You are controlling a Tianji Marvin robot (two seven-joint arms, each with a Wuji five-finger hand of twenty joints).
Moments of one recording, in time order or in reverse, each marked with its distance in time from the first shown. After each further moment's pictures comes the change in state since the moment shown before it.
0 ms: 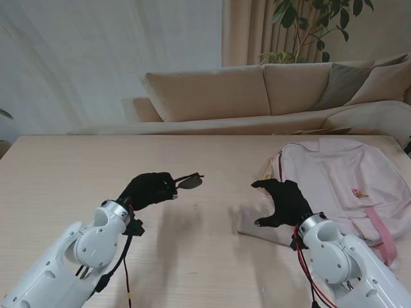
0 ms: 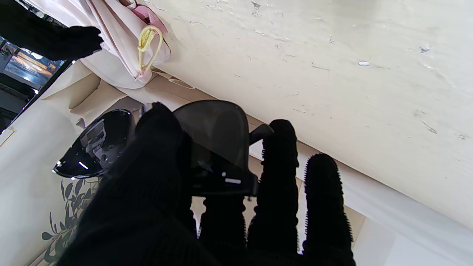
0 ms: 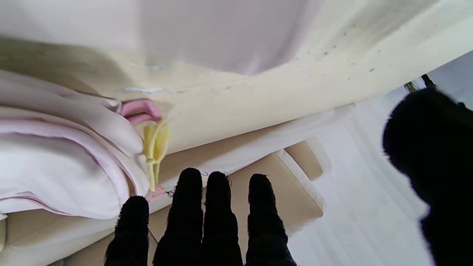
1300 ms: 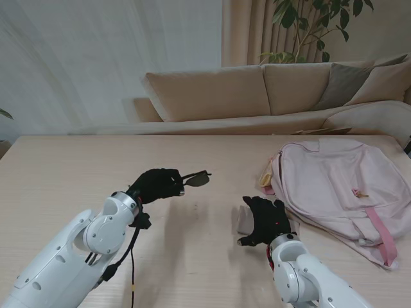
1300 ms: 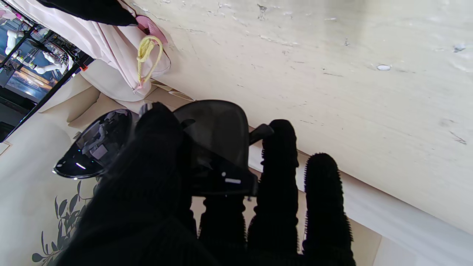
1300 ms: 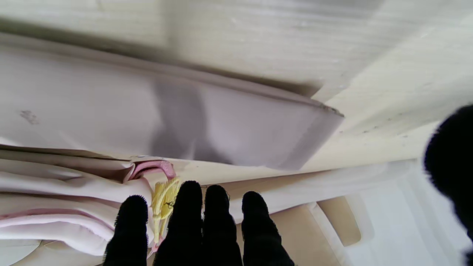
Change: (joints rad) left arm -0.105 0.001 0.078 0.062 -0.027 0.036 -0.044; right arm 0.049 -0.003 -0.303 0.048 -0.164 0.410 -0.108; left_hand 0.000 0.000 0.000 0.000 0.000 0.000 0.000 0.000 0.000 0.000 0.000 0.001 0.000 -0.001 0.000 0.000 0.006 -0.001 0.000 0.001; right_hand -0.192 -0.085 0.121 -0.045 -0.011 0.092 -0.333 -0.139 0.000 0.010 -0.304 -0.111 -0.071 -0.010 -0.100 -0.075 0.015 0.013 0.026 -0.198
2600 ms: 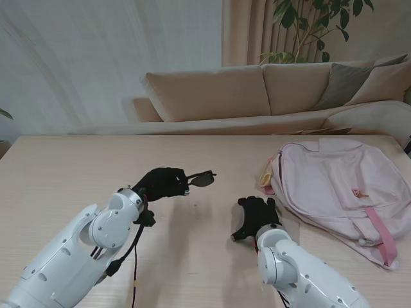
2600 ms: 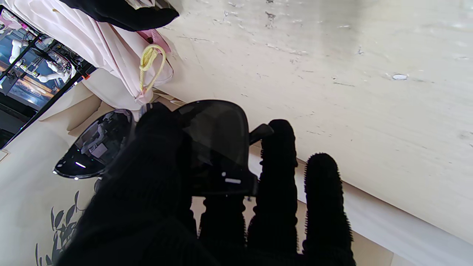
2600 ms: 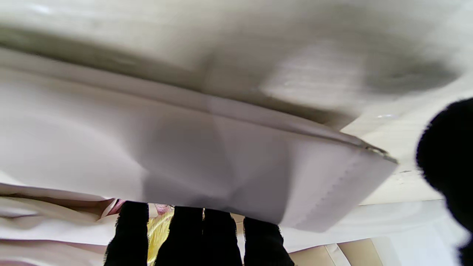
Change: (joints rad) left arm -0.055 -0.002 0.047 0.029 -0.026 0.024 -0.032; right arm 0.224 -0.010 -0.220 0.165 0.081 0.162 0.045; left_hand 0.000 0.000 0.000 0.000 0.000 0.000 0.000 0.000 0.000 -0.001 0.000 0.001 0.000 -0.010 0.000 0.000 0.000 0.000 0.000 0.000; right_hand 0.034 -0.013 -0.001 -0.001 -0.010 -0.027 0.253 0.196 -0.016 0.001 0.166 0.058 -0.015 -0.016 0.025 0.014 -0.004 -0.010 0.000 0.033
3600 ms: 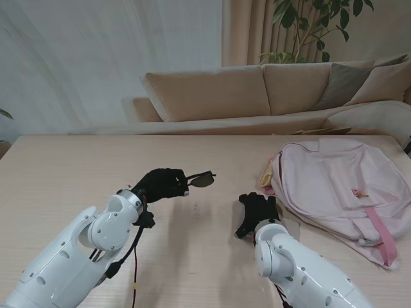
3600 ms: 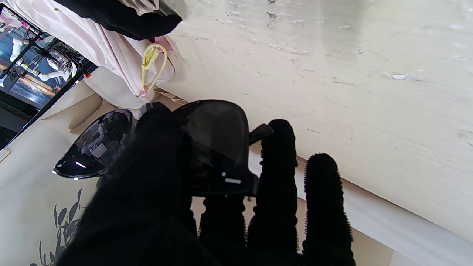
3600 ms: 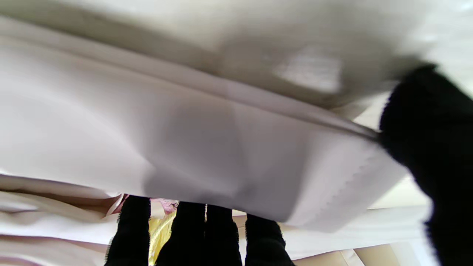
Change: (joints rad) left arm 0.017 0.001 -0.008 -0.015 0.007 -0.003 0.009; right arm 0.054 -0.007 -0.036 0.026 0.031 0.063 0.022; left_hand 0.000 0.000 0.000 0.000 0.000 0.000 0.001 0.000 0.000 0.000 0.000 0.001 0.000 0.000 0.000 0.000 -0.002 0.000 0.000 0.000; right_hand 0.199 -0.085 0.000 -0.017 -0.038 -0.021 0.107 0.048 -0.074 -0.024 0.187 0.042 -0.022 -0.025 0.067 0.038 0.011 -0.013 0.111 -0.088
